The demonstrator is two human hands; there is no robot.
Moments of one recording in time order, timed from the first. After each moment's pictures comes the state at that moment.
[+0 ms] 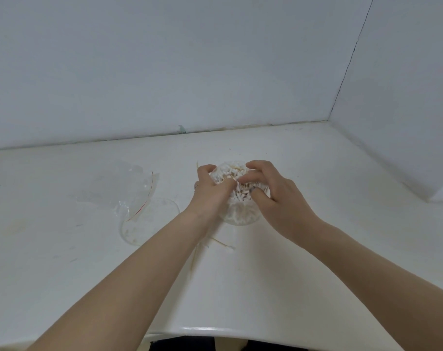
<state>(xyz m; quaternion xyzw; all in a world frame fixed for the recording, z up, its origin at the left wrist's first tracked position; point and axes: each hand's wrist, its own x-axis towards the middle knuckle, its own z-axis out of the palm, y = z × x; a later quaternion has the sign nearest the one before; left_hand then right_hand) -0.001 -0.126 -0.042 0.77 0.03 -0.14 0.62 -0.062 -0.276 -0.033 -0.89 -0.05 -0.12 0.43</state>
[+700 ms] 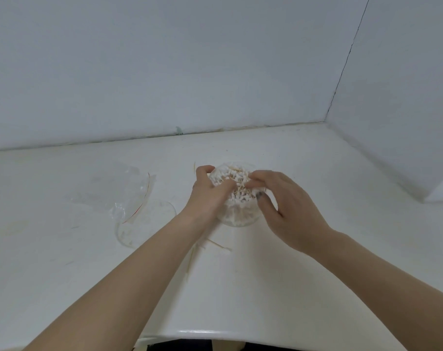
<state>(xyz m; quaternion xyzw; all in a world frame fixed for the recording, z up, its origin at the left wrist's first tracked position) 0.006 -0.124 -0.050 0.78 -0.01 -0.12 0.62 -0.073 -0.294 -0.043 -0.92 -0.13 -0.23 0.29</state>
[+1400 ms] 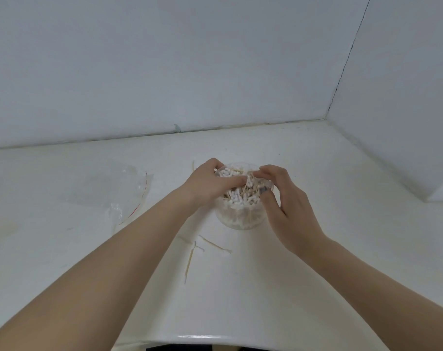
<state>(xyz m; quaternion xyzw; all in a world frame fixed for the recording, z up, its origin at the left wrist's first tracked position) 0.035 -0.122 -0.029 0.85 -0.10 -0.16 0.50 -0.068 -0.291 -0.061 -0.88 -0.05 -0.22 0.42</state>
